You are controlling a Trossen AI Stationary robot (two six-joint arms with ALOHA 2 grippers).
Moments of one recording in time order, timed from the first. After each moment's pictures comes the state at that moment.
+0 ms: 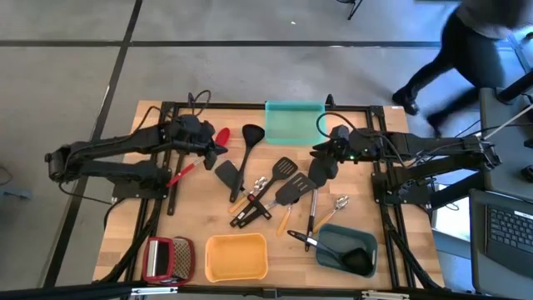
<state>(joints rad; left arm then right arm) 0.41 0.88 0.63 -0.33 0.21 -0.36 0.01 0.99 0.90 -0.44 0.23 0.51</state>
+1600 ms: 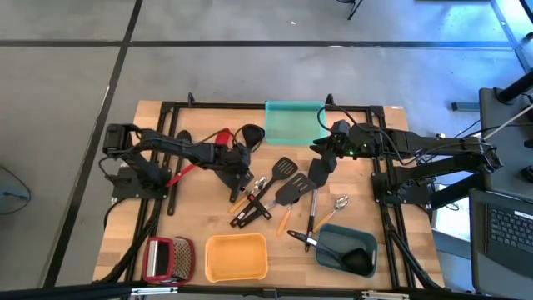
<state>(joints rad) 0.10 1.61 0.84 -0.33 -0.27 -0.62 -0.04 0.99 0.90 -0.43 0.23 0.51</state>
